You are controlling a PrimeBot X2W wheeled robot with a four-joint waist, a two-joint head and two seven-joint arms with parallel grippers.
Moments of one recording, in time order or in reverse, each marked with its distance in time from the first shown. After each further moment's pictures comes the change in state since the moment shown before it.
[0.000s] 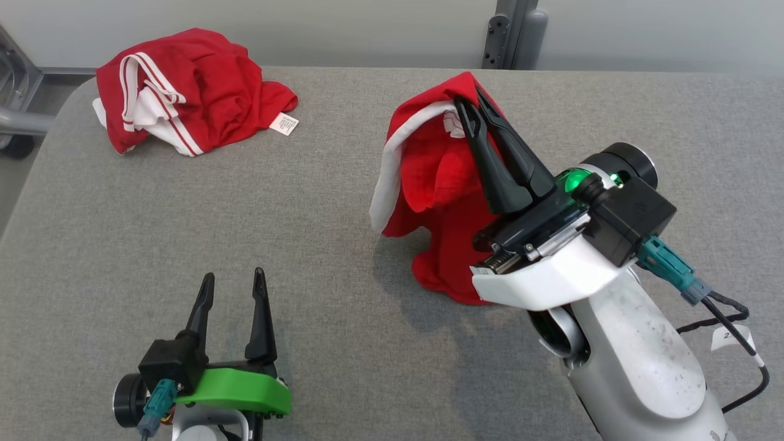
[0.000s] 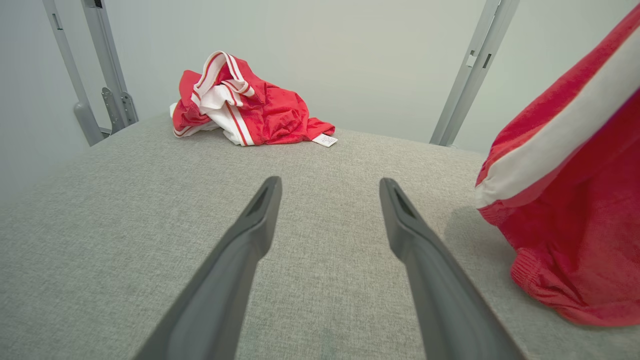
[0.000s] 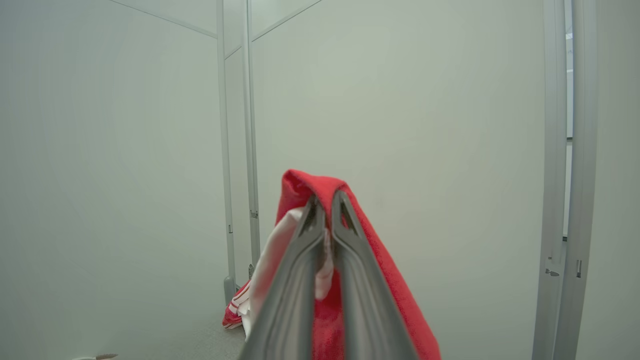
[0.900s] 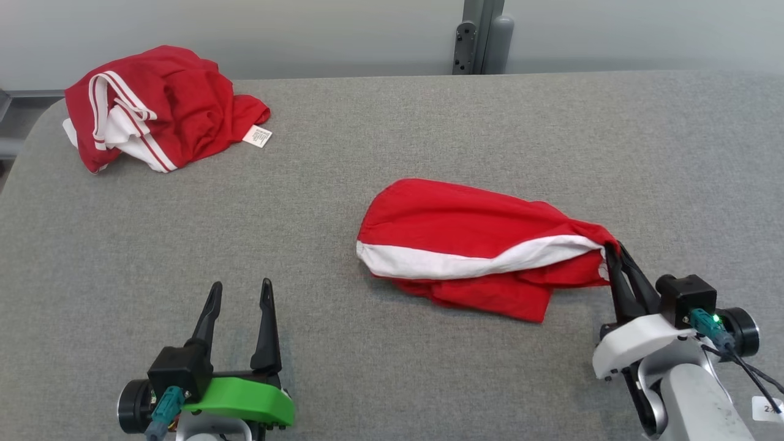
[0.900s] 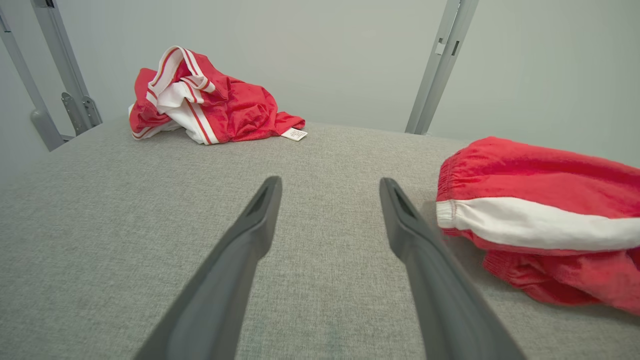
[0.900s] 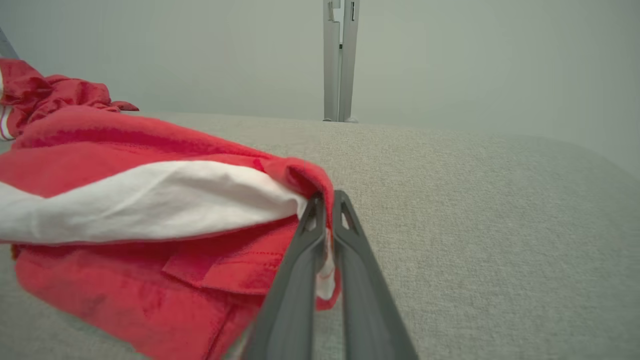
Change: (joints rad) left arm 0.018 0.000 -0.004 0.012 0.029 -0.018 0.000; right arm 0.269 -0.018 -0.414 0.425 -0.181 0.000 0.000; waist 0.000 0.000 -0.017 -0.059
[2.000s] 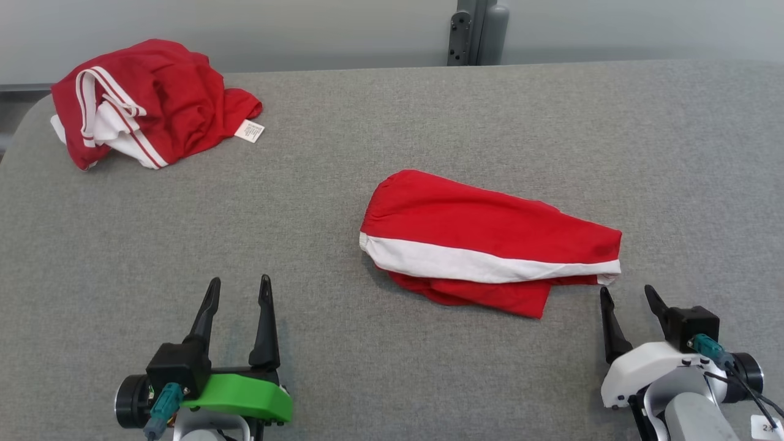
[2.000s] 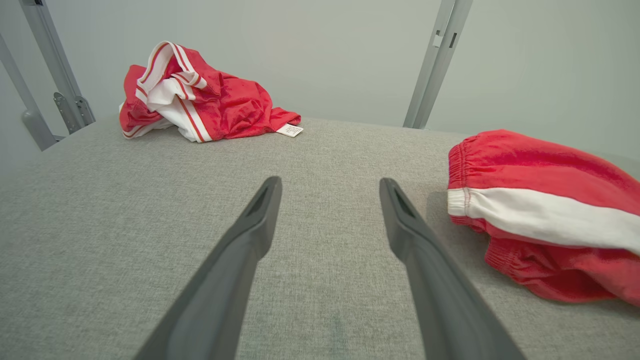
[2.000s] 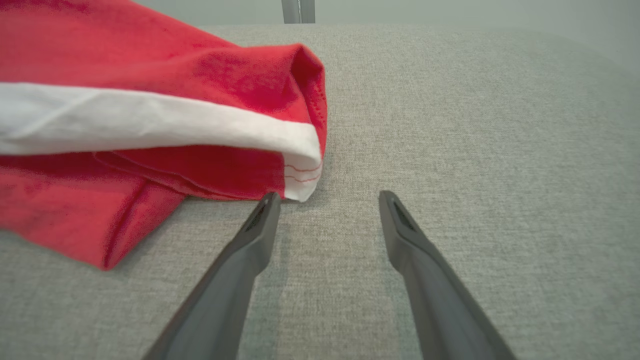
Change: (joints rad) left arm -0.005 0.000 0.008 0.001 0.013 -0.007 0.000; right arm 0.028 0.016 -0.086 0.159 -0.008 0.000 0.000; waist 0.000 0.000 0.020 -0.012
